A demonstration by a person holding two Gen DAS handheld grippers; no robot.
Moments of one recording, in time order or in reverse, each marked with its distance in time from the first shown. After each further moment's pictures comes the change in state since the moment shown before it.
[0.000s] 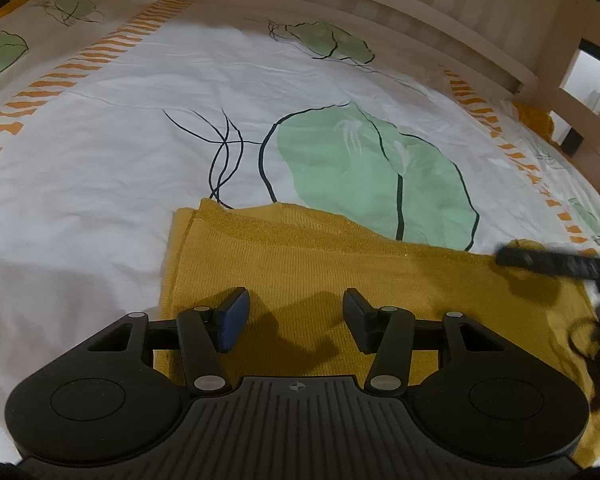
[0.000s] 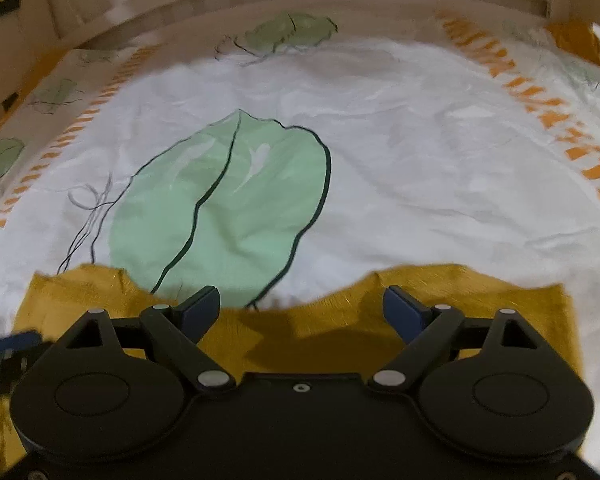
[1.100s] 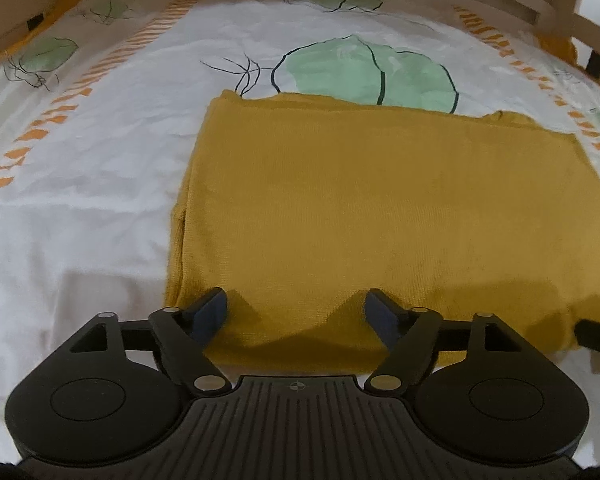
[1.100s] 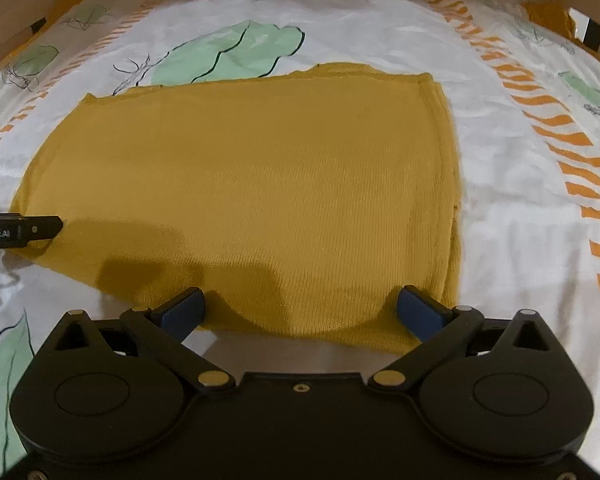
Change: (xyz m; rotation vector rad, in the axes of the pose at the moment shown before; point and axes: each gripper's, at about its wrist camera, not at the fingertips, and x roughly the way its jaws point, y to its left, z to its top) left arm -0.062 -0.061 -0.093 0.096 0.102 0.238; right arm -0.115 -0.024 -0.145 -0.086 0.120 -0.049
